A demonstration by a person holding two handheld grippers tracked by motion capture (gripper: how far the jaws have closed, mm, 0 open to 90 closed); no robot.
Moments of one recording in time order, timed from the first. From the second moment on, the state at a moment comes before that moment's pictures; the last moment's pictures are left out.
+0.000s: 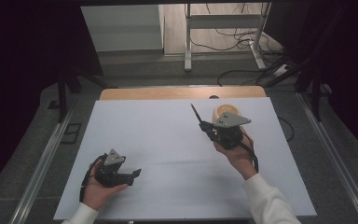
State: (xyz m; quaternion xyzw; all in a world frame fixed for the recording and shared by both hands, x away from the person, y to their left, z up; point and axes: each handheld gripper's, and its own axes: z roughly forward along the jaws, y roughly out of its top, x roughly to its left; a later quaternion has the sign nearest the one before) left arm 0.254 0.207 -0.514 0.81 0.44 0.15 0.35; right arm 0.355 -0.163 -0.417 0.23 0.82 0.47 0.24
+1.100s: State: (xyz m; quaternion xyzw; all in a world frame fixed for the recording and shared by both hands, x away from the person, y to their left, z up) left arm 0.254 0.207 -0.514 0.81 0.44 0.15 0.35; right arm 0.375 -0.196 -0.410 0.29 0.78 0.50 0.24
